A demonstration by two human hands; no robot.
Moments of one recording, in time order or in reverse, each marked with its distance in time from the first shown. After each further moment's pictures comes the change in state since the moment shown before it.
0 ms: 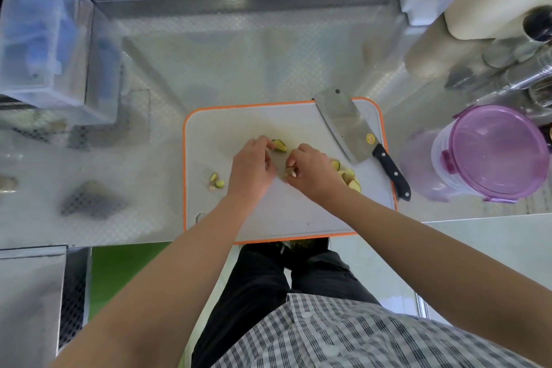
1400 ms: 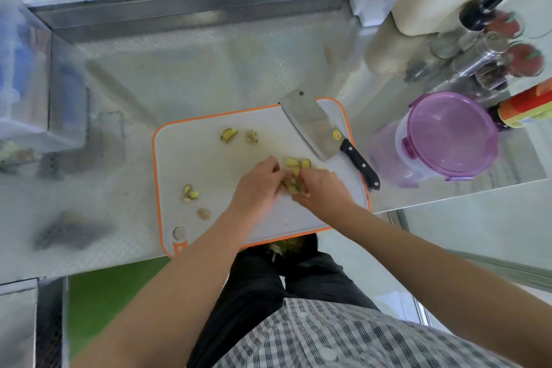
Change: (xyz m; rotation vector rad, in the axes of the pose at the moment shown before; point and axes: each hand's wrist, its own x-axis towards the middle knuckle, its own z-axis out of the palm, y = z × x) left_hand -0.020 0.028 0.030 0.202 -0.195 0.477; right_hand -0.061 0.037 -0.011 -0.048 0.006 0.177
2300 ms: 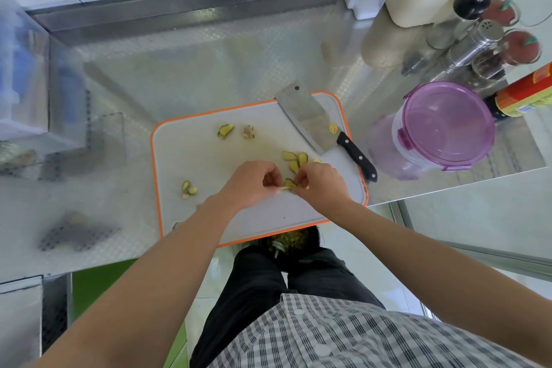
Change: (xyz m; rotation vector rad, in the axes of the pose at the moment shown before) left_hand 0.005 -0.008 -0.020 -0.448 -0.316 -0.219; right_hand -0.003 0.006 0.007 0.179 0.045 0.110
